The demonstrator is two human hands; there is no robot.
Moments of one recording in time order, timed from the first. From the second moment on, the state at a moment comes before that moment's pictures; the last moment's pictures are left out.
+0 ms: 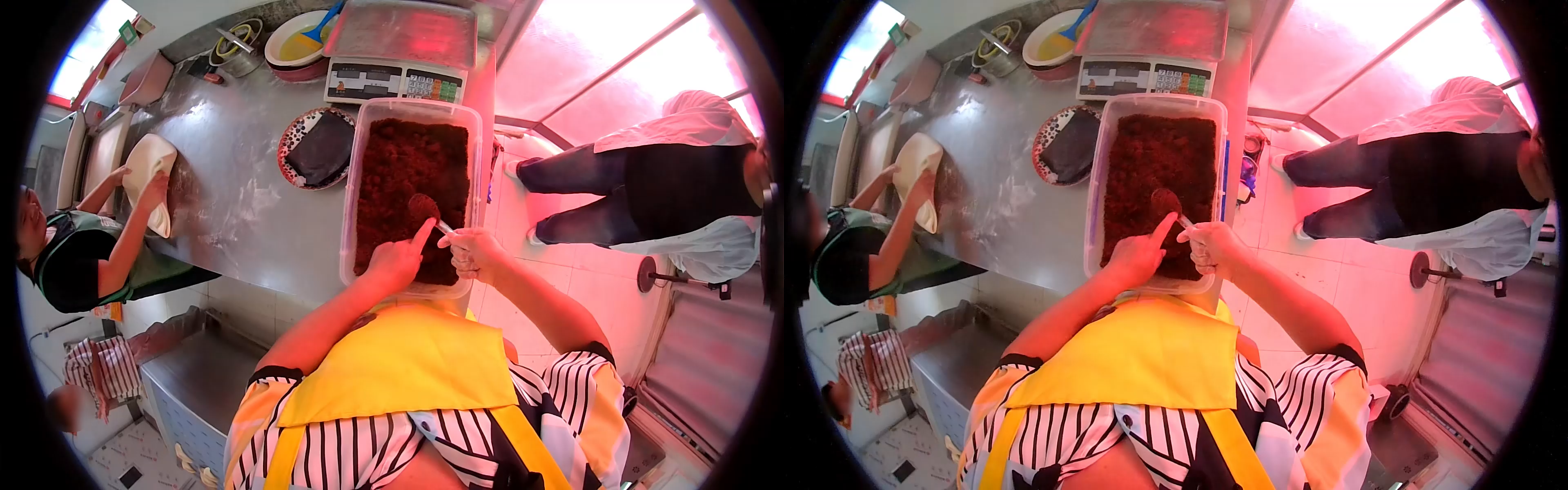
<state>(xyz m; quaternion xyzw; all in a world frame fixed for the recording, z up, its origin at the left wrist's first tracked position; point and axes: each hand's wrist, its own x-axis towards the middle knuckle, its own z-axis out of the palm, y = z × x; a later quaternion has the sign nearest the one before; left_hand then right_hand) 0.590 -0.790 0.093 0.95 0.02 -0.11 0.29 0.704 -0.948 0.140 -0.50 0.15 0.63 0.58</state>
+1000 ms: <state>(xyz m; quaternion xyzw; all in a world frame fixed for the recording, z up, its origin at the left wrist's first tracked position) 0.607 -0.757 0.067 0.92 0.16 0.04 0.34 0.706 -0.952 0.150 -0.64 0.05 0.53 0.56</state>
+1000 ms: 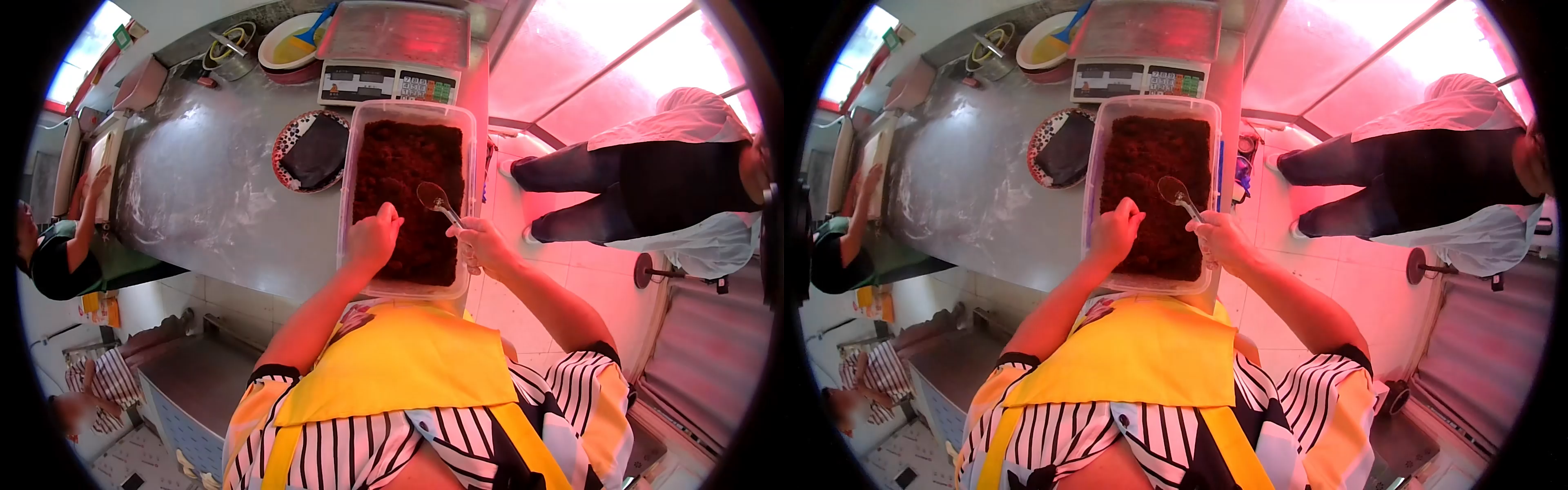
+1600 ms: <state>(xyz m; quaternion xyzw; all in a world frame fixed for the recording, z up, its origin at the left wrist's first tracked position) 0.633 -0.767 0.090 0.44 0.18 -0.04 0.88 0.691 -0.945 0.154 -0.58 0.07 0.56 0.58</state>
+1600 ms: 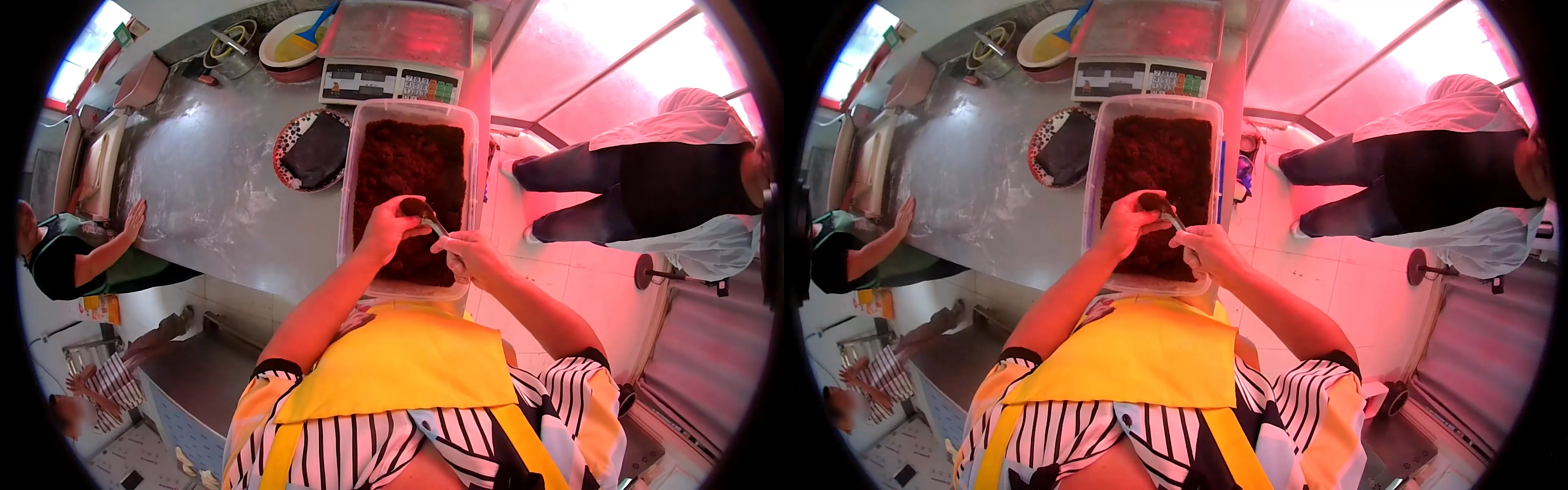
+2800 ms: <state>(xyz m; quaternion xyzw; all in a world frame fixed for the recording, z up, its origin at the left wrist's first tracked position) 0.635 -0.776 0.090 0.60 0.24 -0.04 0.76 0.694 -0.936 0.157 -0.59 0.11 0.60 0.53</state>
